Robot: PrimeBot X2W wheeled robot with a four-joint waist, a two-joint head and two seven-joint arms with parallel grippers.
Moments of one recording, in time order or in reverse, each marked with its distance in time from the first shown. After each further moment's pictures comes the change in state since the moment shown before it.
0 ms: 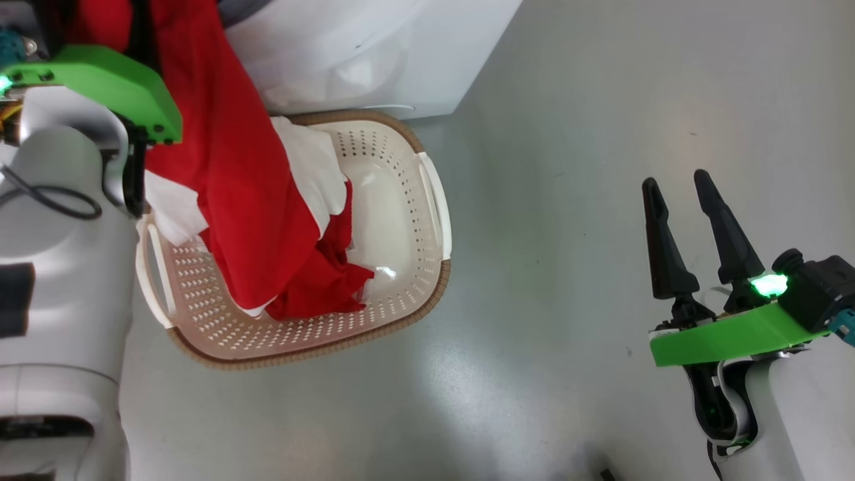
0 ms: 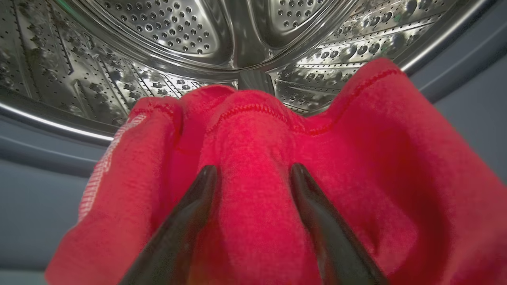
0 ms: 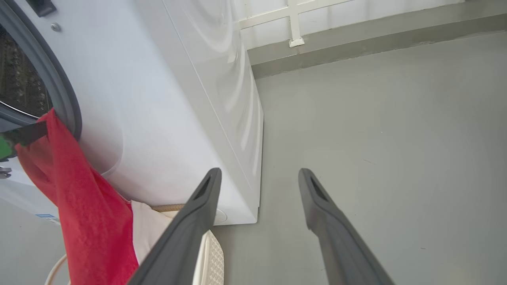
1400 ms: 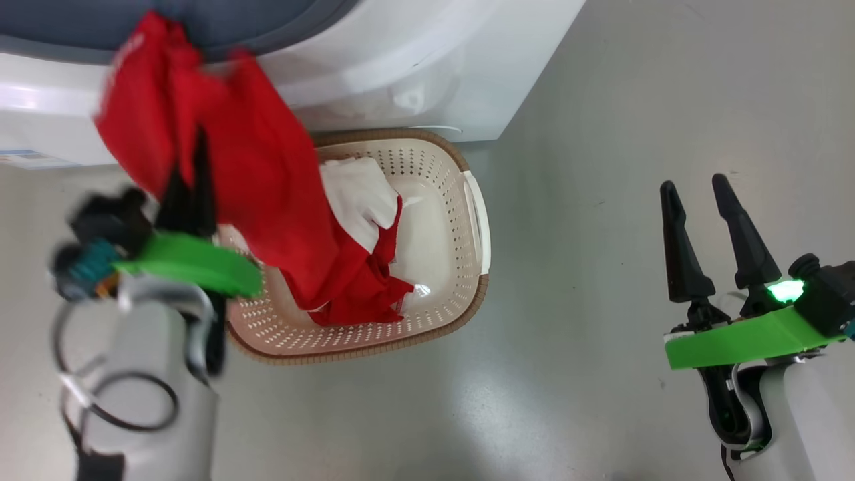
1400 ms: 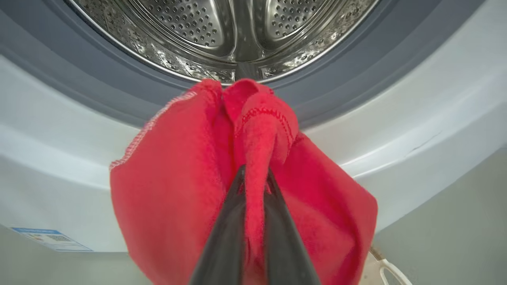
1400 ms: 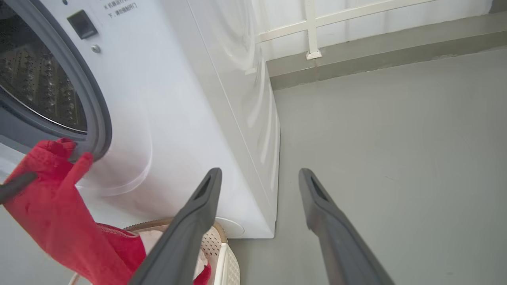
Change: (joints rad) left arm 0.538 -0.093 0.059 -0.558 -0.053 -0.028 0.000; right arm 0.014 -0.015 -0.029 -0.002 -0.002 0.000 0.000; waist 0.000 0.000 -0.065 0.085
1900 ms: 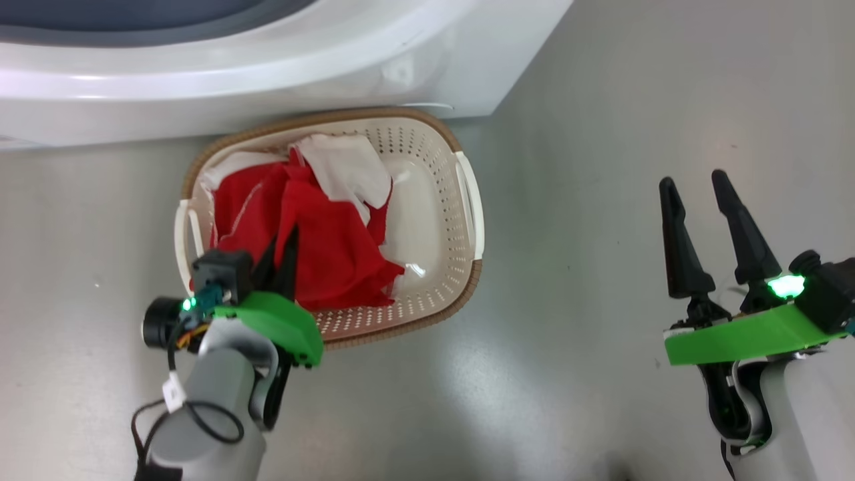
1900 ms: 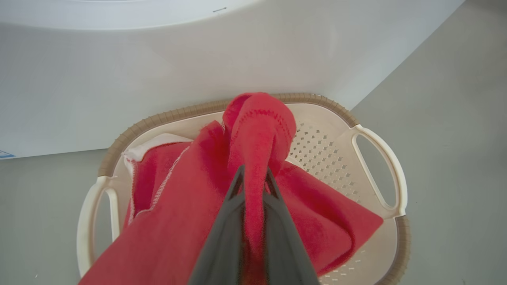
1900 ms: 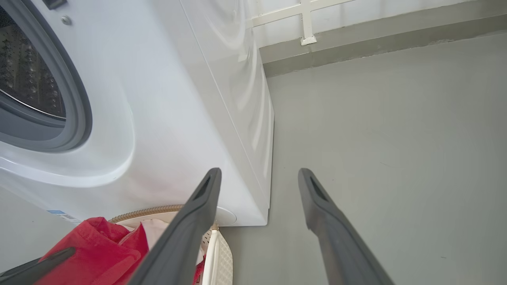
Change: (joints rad) left arm 0.053 0.002 -0.253 0.216 -0.075 0.037 0.000; right arm 0.001 -0.003 0.005 -0.007 0.000 0.000 0.000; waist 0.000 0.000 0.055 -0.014
